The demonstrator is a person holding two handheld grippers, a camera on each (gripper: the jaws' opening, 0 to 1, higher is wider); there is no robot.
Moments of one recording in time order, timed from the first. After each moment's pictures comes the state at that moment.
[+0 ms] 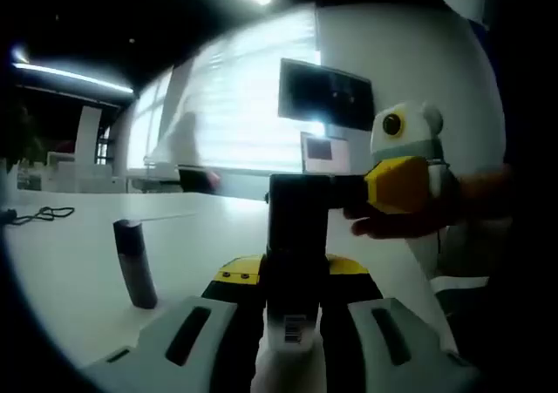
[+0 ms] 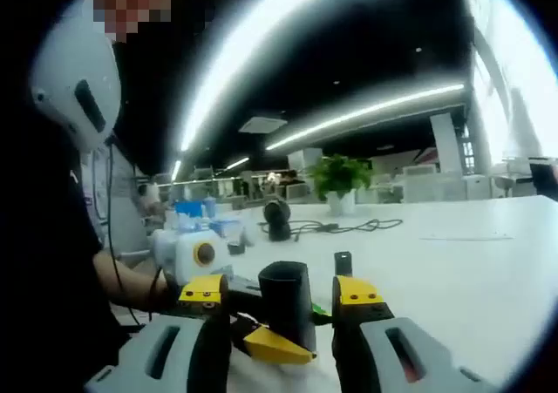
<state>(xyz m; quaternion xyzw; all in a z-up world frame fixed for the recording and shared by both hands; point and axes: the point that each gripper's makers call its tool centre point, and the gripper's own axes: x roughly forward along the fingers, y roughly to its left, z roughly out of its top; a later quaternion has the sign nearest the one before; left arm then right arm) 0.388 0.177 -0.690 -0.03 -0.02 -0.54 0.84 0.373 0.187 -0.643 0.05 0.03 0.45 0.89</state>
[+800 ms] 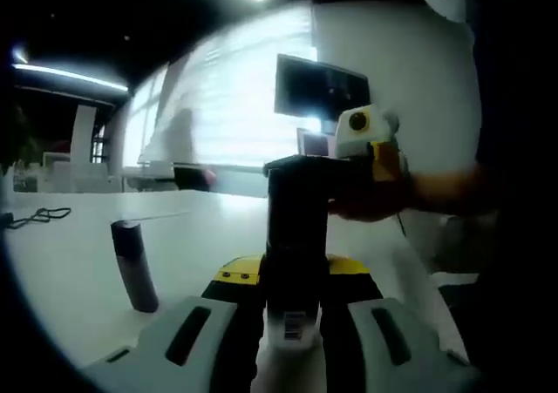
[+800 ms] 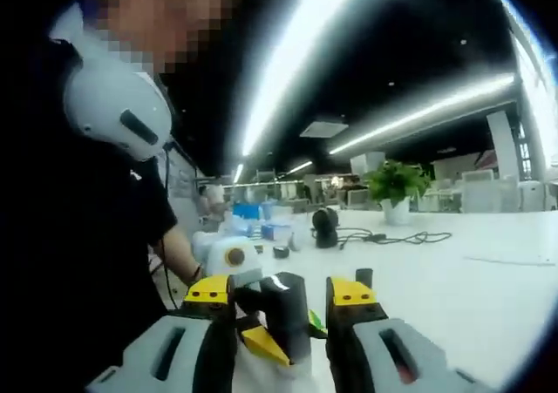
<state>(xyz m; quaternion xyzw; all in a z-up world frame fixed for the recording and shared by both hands) 0.393 0.174 -0.693 -0.02 -0.01 -0.55 0.84 0.373 0.189 -0.637 0.04 0.03 0.59 0.80</state>
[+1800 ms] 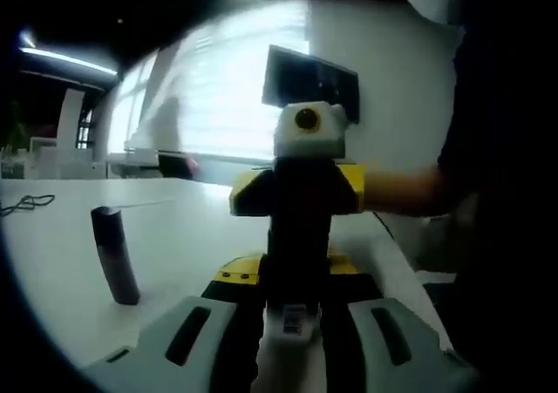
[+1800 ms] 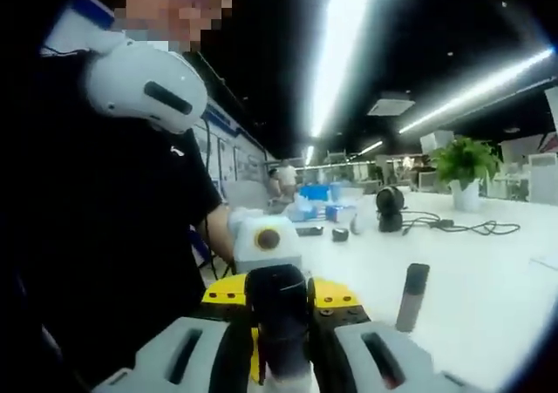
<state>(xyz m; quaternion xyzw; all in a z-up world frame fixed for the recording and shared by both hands) 0.384 0.167 -0.700 -0.03 0.01 -0.58 0.81 0.370 0.225 -0.651 0.00 0.02 0.72 0.69</state>
